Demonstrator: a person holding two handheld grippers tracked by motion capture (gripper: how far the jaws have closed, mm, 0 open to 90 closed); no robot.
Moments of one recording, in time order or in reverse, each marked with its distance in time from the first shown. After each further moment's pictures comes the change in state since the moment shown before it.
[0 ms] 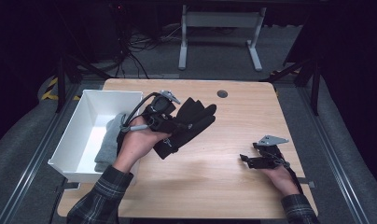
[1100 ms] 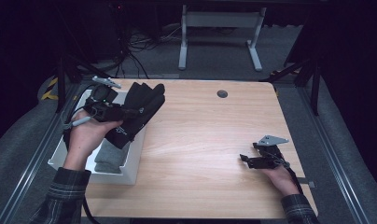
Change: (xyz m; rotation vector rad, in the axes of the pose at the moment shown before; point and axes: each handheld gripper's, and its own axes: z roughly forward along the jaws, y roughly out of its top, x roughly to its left) left arm 0.070 -0.066 -0.093 -0.093 0.163 -0.225; right arm 0.000 0.000 0.000 0.000 -0.002 0.002
